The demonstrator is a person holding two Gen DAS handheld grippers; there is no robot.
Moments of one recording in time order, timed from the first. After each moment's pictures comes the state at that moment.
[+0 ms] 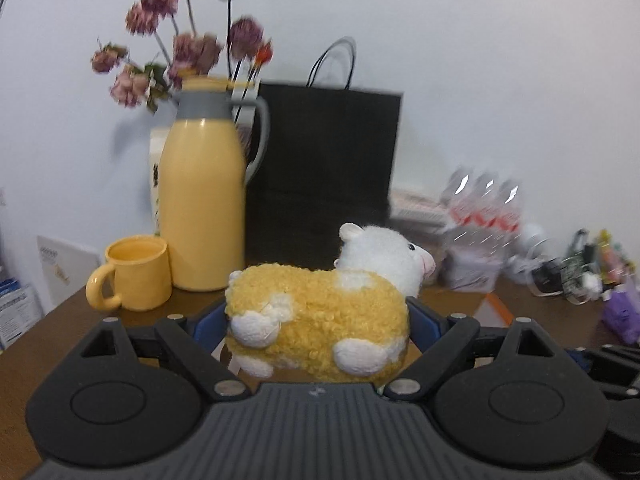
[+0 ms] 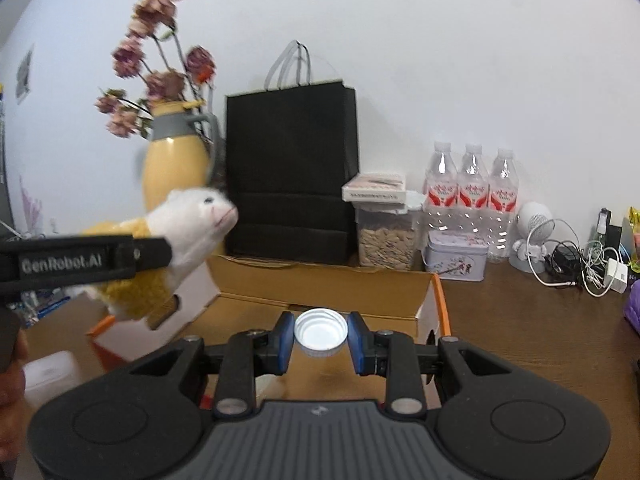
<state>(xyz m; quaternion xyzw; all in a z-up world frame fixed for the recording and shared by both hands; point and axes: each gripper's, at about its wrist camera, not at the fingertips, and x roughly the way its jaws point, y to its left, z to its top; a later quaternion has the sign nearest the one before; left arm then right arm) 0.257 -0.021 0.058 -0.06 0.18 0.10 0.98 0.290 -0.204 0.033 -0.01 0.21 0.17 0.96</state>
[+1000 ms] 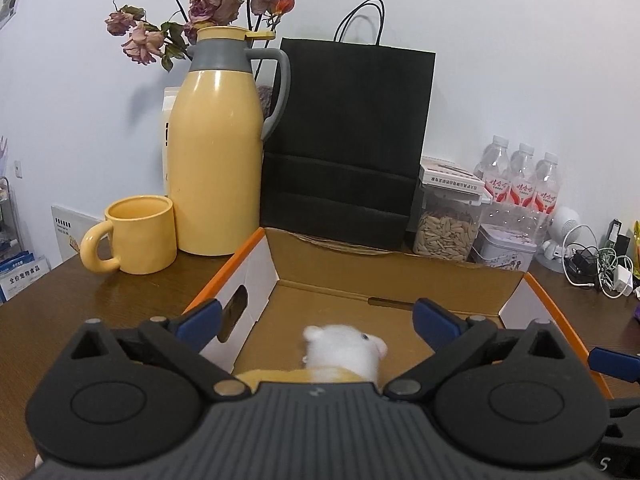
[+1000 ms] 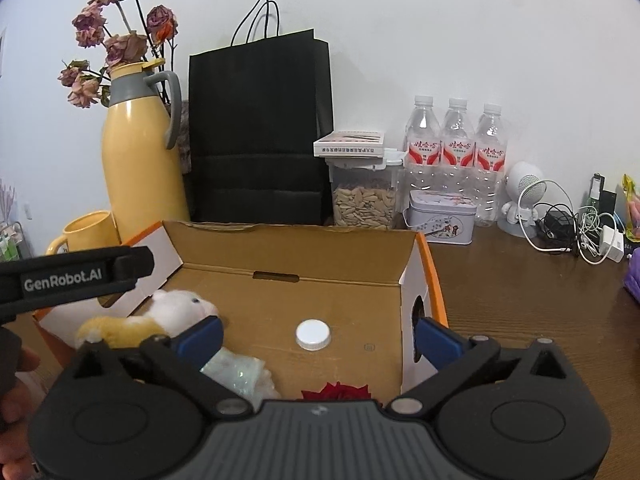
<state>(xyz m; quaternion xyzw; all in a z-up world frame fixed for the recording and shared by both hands) 0.282 -0.021 0.020 -0.08 0.20 0.13 0.97 0.311 -0.201 0.001 -0.01 0.24 0.15 0.96</state>
